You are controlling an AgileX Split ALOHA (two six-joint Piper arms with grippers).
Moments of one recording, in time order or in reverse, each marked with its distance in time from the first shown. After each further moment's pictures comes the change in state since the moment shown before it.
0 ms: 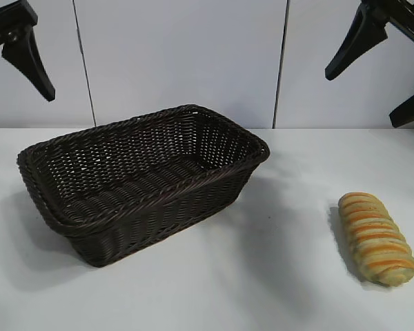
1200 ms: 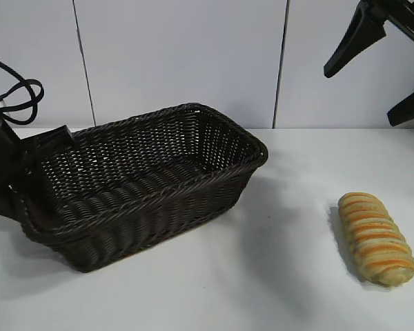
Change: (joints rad) left arm -0.009 0.264 -0.007 -0.107 -0.119 0.061; right arm 0.000 0.000 0.000 0.013 -0.004 0.000
